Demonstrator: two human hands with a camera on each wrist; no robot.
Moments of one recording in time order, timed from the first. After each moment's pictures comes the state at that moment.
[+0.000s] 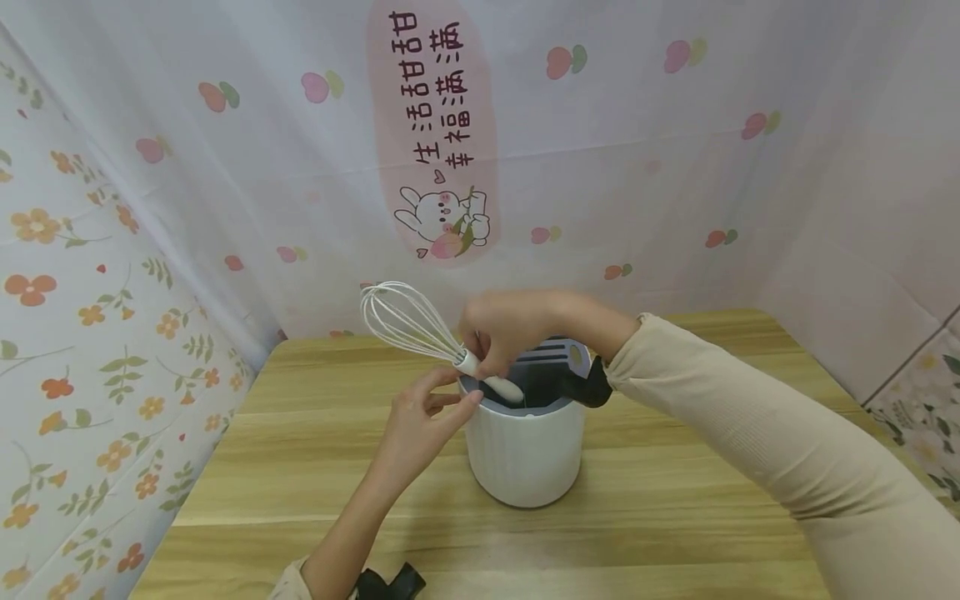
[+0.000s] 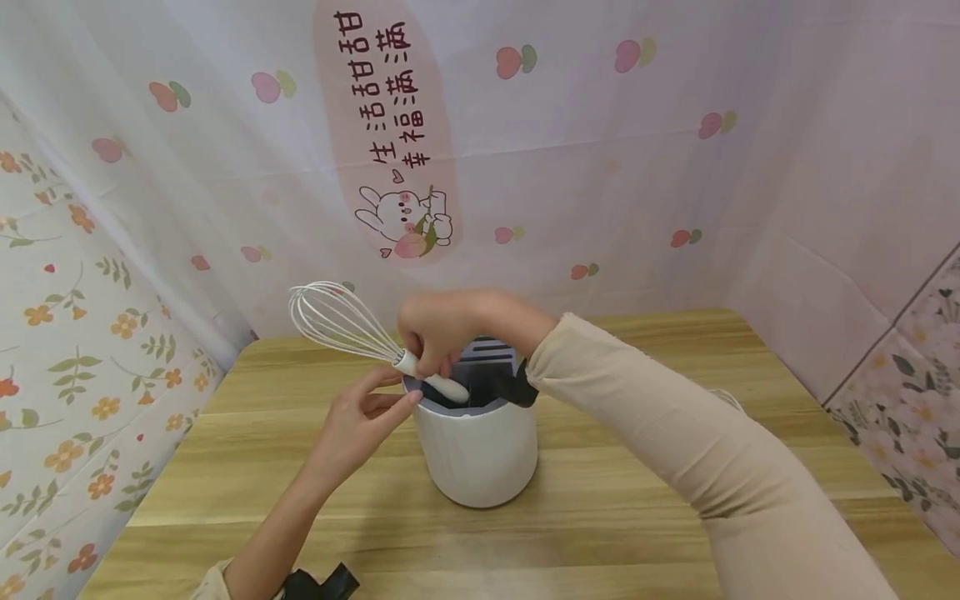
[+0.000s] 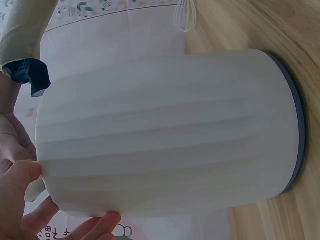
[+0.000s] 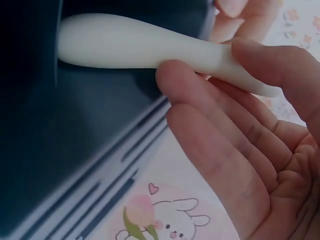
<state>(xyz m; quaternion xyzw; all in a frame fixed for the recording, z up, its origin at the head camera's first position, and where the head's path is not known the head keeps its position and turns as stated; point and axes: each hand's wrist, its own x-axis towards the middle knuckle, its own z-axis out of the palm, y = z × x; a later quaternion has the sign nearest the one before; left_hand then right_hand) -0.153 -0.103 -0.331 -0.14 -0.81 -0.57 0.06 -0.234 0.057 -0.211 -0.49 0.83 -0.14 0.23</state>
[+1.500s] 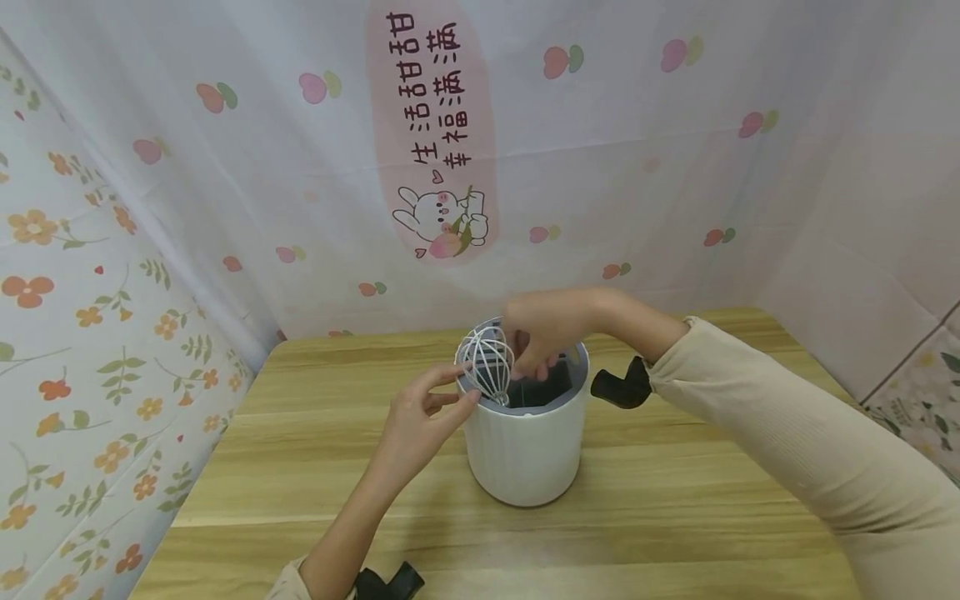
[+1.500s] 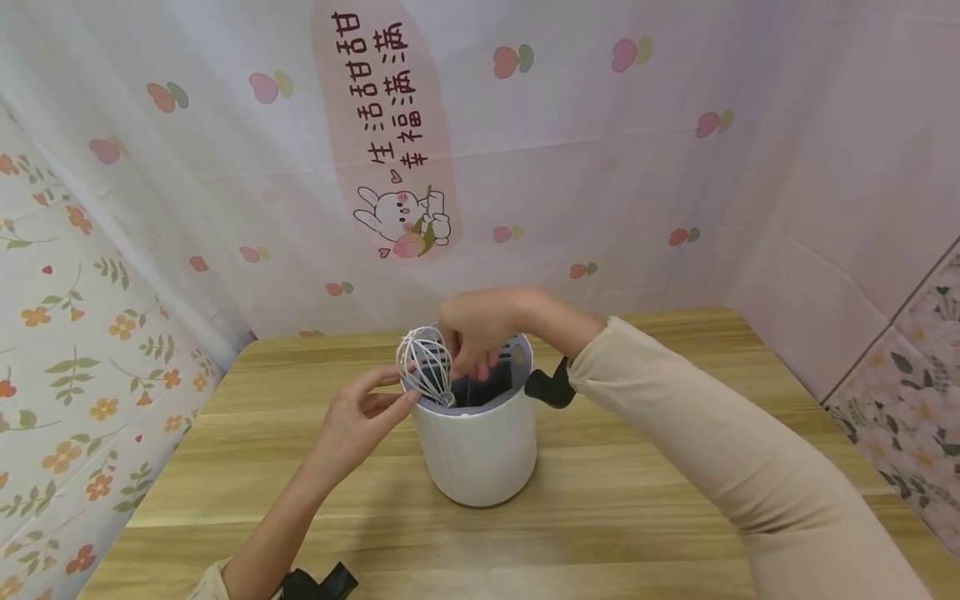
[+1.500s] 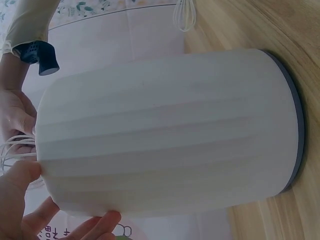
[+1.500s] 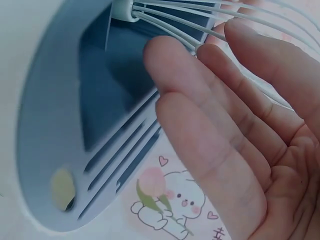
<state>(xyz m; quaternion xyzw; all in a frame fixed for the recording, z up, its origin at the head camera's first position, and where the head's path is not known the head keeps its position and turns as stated) -0.153 -0.101 -0.329 -0.13 -0.81 -0.57 0.06 -0.232 0.094 -0.208 -0.44 0.84 -0.14 0.27</state>
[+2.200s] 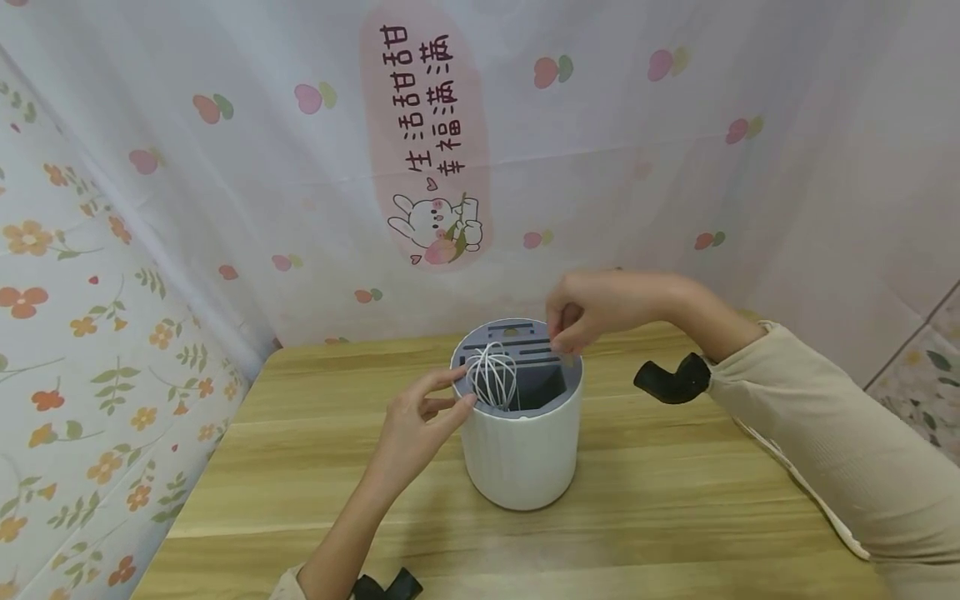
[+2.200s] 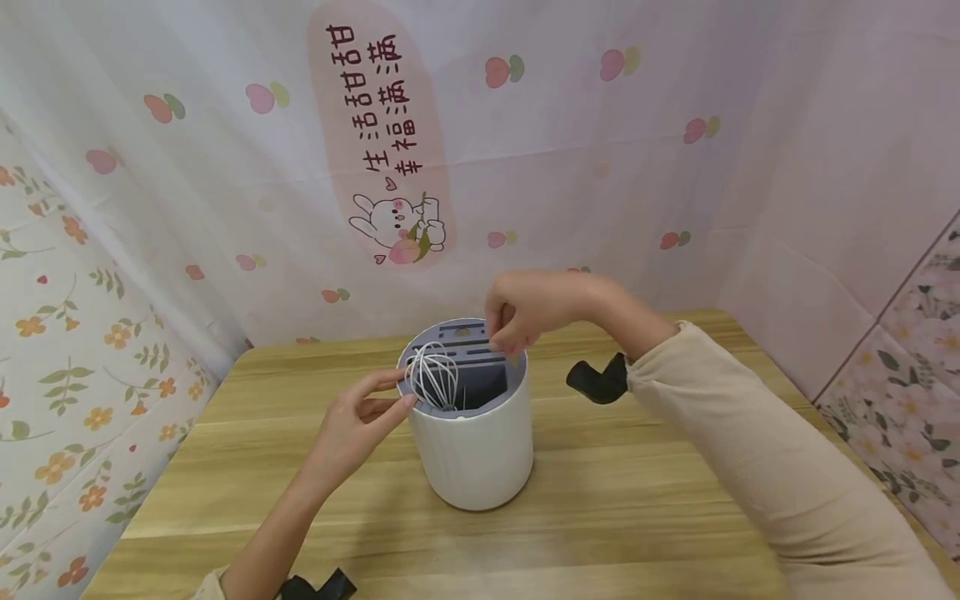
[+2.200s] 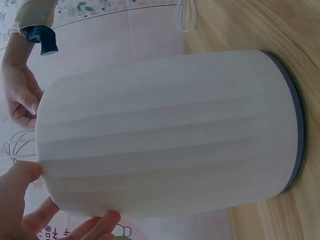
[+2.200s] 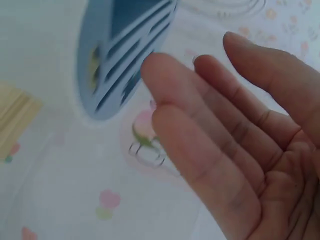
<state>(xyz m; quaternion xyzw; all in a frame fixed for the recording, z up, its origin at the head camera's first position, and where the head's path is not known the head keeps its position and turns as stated) -0.151 -0.101 -0.329 -0.13 -0.81 -0.57 0.06 -0.226 0.151 -0.196 -0.40 0.86 -0.23 0.21</state>
